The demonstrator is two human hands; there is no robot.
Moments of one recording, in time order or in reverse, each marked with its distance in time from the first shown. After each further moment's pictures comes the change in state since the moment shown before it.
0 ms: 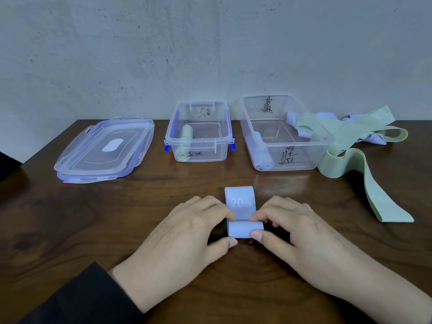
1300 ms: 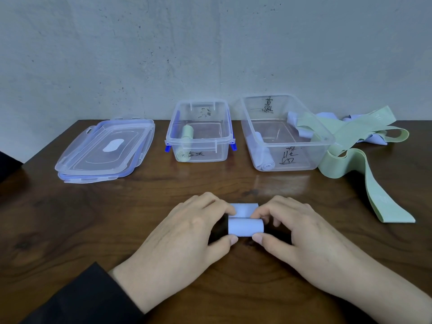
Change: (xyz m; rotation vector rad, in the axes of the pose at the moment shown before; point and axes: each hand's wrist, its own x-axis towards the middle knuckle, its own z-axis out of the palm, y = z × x) left_hand -0.002 0.001 -0.001 0.010 0.025 -0.005; right_hand -0.001 -0.001 -0.001 0.012 0.002 0.029
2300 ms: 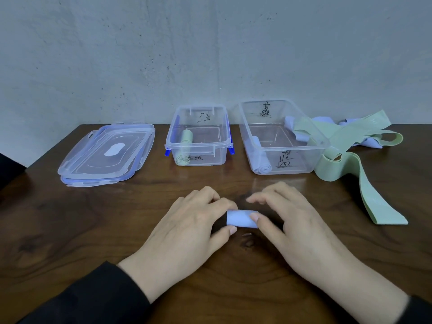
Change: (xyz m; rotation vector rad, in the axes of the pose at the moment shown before) left_hand 0.014 -0.004 0.008 0.111 0.057 0.024; right_hand 0.011 0.005 0.010 0.000 0.262 -0.032
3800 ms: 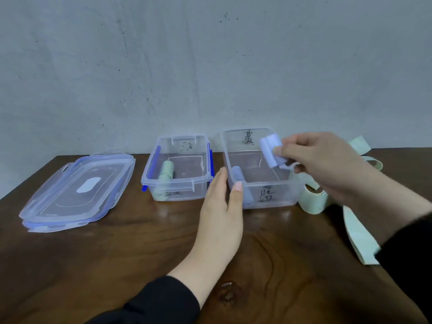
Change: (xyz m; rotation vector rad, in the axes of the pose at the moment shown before) left_hand 0.111 0.044 0.032 -0.810 0.327 -0.395; right_hand 0.112 0.054 -0.106 0.500 0.145 0.411
